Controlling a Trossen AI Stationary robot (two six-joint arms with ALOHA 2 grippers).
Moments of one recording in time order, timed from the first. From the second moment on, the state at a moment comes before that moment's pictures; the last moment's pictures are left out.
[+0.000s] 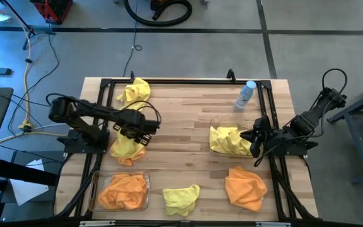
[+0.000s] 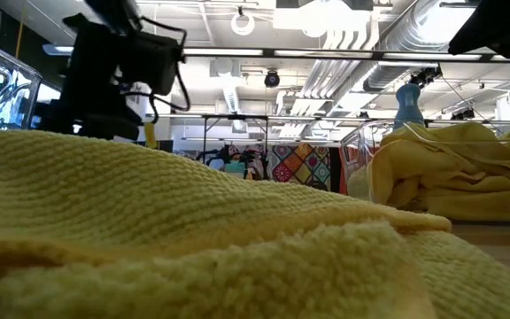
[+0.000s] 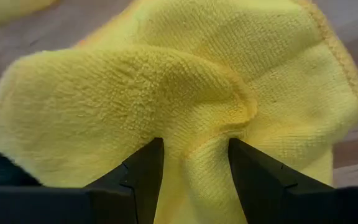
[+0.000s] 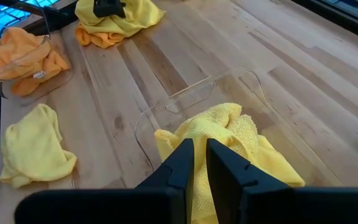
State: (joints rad) left arm 0.05 1.53 0.87 -1.08 -0.08 -1.07; right arm 0.65 0.75 0.80 -0.95 0.70 0.99
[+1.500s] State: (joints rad) left arm 0.08 1.87 2.25 -0.97 0.01 -0.43; right arm 0.26 0.96 0.80 -0.13 0.70 0.23
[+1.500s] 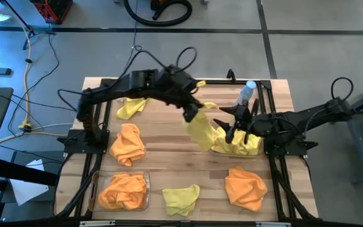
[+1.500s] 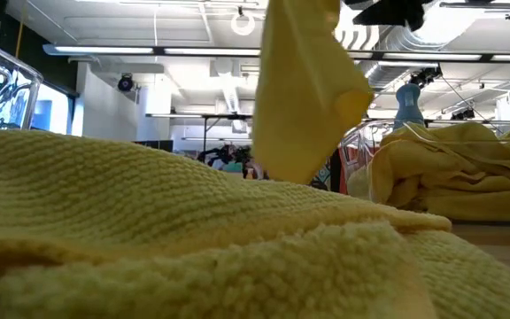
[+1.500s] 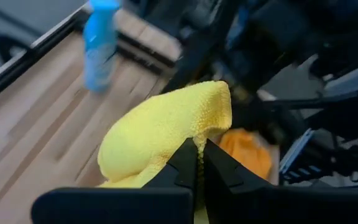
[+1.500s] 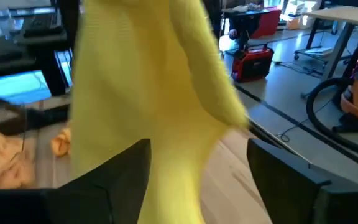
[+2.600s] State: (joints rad) left arm 0.09 1.99 2.35 -0.87 0.12 -0.34; right arm 0.07 1.15 0.80 0.20 0.39 0.08
